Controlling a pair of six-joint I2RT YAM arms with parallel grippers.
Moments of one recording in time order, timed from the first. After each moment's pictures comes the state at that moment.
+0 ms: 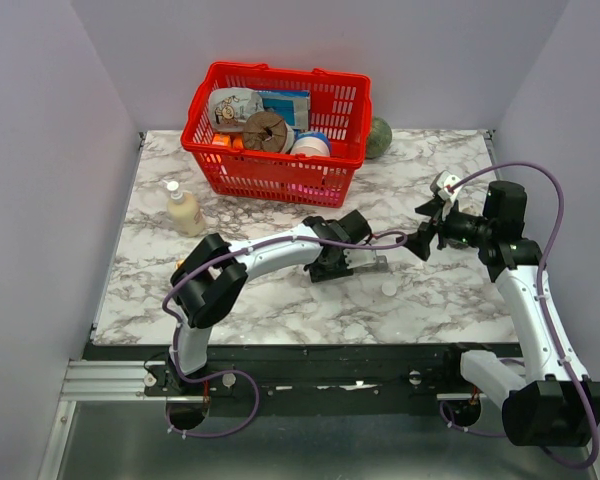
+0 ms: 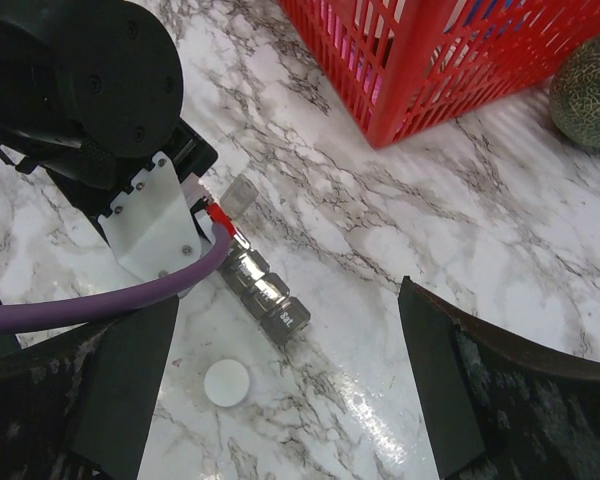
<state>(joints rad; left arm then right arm) -0.96 1.94 1.46 -0.80 -0.15 0.47 -0.03 1.00 0.90 -0.45 -0.90 -0.53</state>
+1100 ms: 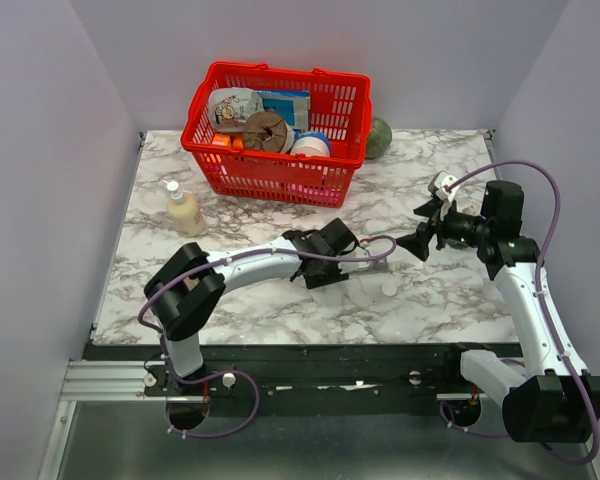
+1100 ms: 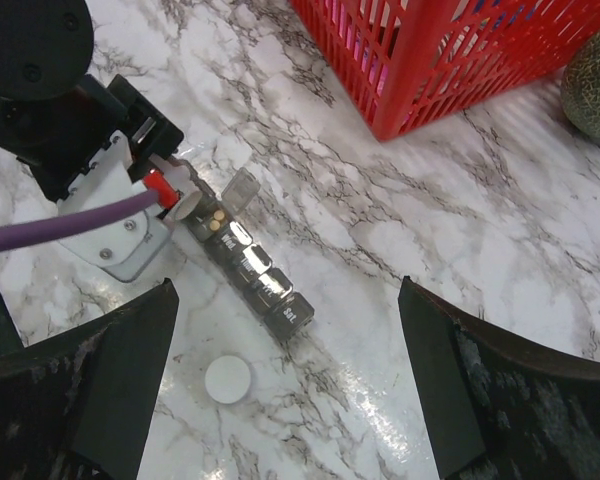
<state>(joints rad) -0.95 1.79 1.23 -0.55 -0.10 0.45 -0.03 1.02 0.90 -0.46 -0.90 -0.54</state>
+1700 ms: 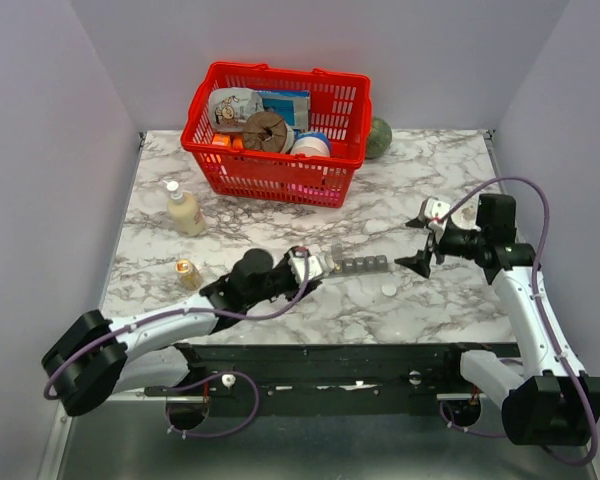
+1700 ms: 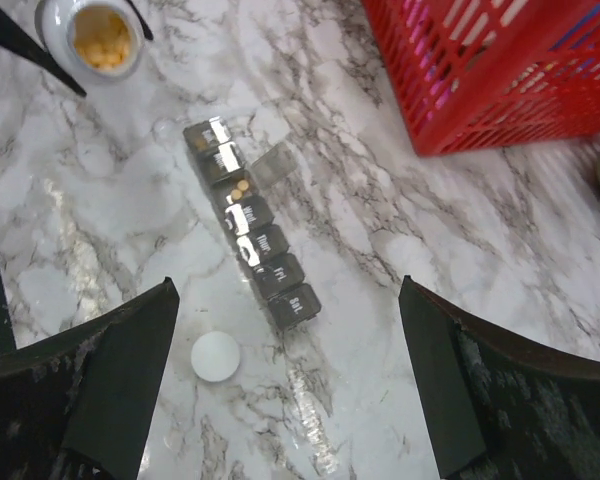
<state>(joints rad) -0.89 1.16 0.51 0.30 0.19 0.31 -0.03 1.00 0.84 -0.56 -1.01 -0.86</state>
